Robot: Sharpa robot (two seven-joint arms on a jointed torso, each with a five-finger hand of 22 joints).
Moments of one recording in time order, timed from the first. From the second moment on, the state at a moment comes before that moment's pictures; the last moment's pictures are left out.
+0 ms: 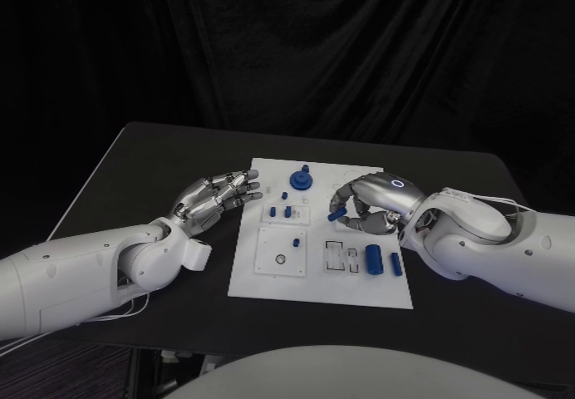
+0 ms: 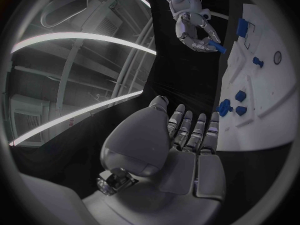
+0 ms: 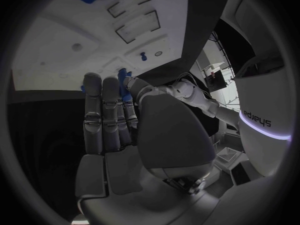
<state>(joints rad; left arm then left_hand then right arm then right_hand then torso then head) 1.07 -0.94 -0.21 1.51 0.00 0.05 0.65 1.52 0.19 -0.12 0.28 0.62 0.59 0.17 0.06 0.06 0.19 0.17 0.51 0.06 0.16 0.25 0.41 0.05 0.11 0.23 0.29 0.08 0.47 1.24 -0.90 -0.24 1.76 -1.60 -0.44 -0.07 1.49 -0.07 0.32 0.06 0.36 0.89 0.15 0.40 0.38 0.89 0.09 0.56 0.22 1.25 0.01 0.92 0.62 0.17 1.31 0.09 0.49 1.31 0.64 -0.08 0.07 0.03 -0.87</state>
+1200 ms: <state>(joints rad) 1.07 -0.92 -0.21 1.49 0.00 0.06 0.64 1.52 0.20 -0.11 0.28 0.62 0.60 0.17 0.07 0.06 0.20 0.18 0.52 0.06 0.16 0.25 0.41 0.05 0.11 0.24 0.29 0.08 0.48 1.19 -0.57 -0.24 1.60 -1.86 -0.24 -0.09 1.44 -0.08 0.34 0.08 0.28 0.93 0.12 0.39 0.39 0.99 0.07 0.50 0.22 1.25 0.00 0.94 0.65 0.17 1.30 0.09 0.52 1.31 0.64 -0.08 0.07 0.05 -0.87</state>
